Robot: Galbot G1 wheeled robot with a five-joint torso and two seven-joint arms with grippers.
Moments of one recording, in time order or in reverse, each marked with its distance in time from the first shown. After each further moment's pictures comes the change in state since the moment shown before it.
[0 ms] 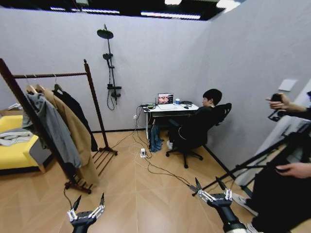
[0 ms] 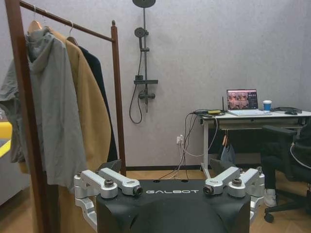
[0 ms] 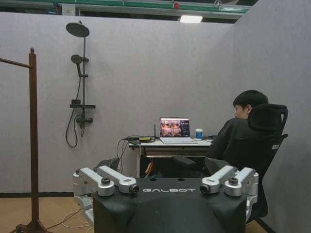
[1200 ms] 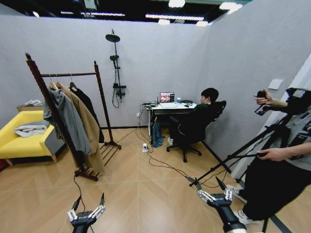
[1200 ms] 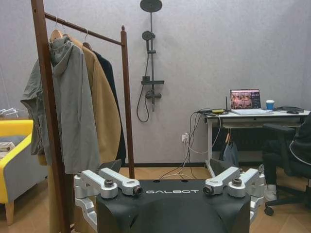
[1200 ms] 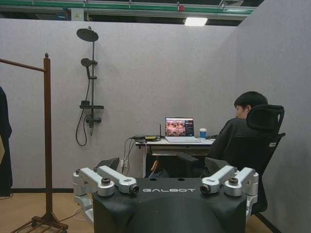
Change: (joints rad) left arm 0.000 0.000 0.000 0.000 0.000 0.000 0.000; right arm 0.000 0.000 0.000 0.000 0.000 0.000 0.000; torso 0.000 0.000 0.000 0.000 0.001
